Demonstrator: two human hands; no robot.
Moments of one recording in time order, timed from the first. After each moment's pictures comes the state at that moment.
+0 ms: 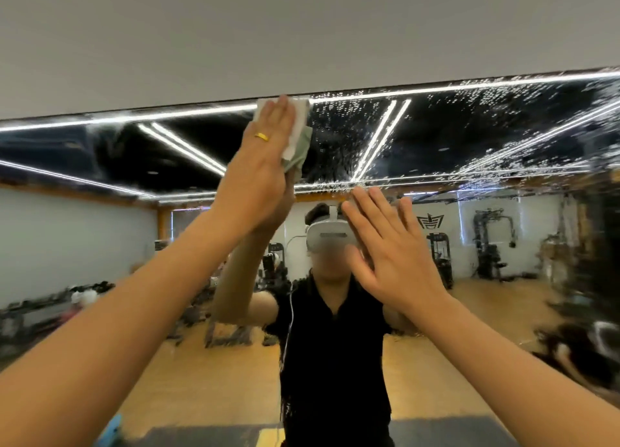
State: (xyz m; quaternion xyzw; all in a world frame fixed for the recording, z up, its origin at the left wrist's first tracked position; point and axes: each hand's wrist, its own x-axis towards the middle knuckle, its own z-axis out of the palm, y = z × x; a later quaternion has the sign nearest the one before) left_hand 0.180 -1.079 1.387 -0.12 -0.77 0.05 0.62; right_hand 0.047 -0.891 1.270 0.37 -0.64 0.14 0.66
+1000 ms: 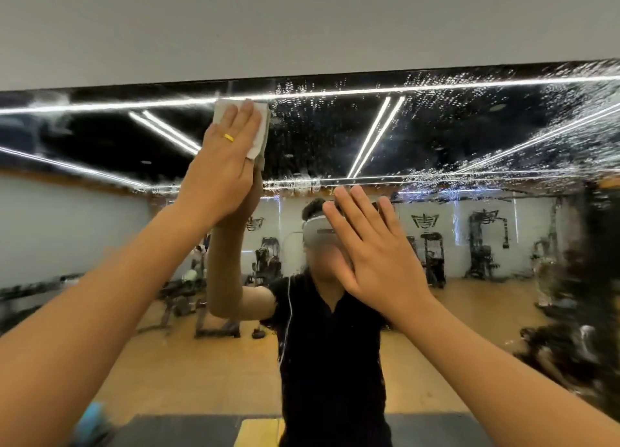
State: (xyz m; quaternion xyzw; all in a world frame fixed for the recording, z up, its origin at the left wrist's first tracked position) left_hand 0.149 -1.051 1.377 -0.05 -0.79 0.06 0.61; right_hand 0.016 -0.830 1.256 0.37 -0.63 0.07 0.68
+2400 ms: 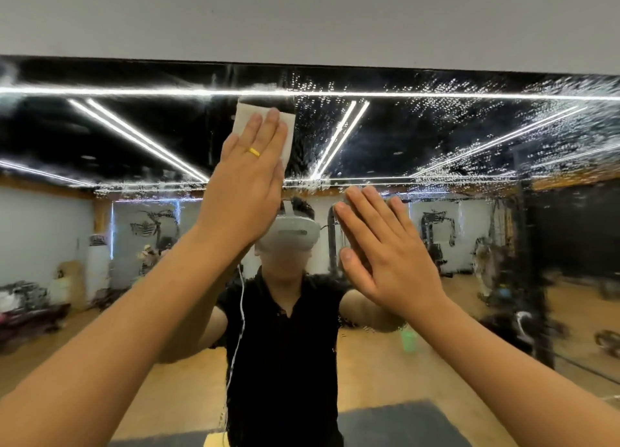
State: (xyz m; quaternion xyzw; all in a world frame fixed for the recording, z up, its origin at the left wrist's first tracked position) left_hand 0.129 -1.043 1.353 -0.10 -0.78 0.07 0.61; right_hand 0.014 -0.830 1.256 0.37 -0.63 0.08 0.68
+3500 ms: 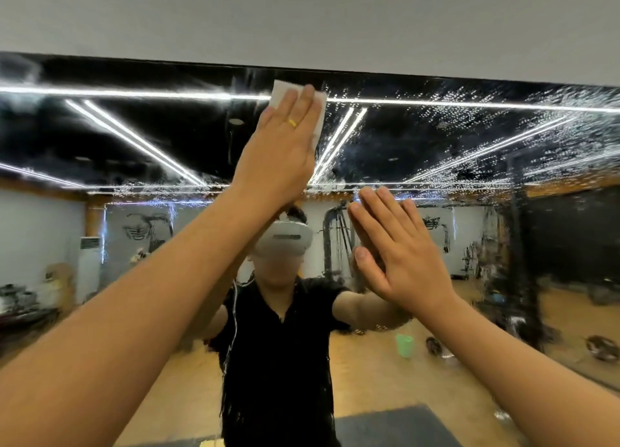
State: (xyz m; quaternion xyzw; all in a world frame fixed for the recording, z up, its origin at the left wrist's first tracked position) left_hand 0.126 -1.027 1.394 -0.10 -0.78 0.11 0.60; right_hand 0.019 -0.831 1.255 0.37 -0.63 0.09 0.68
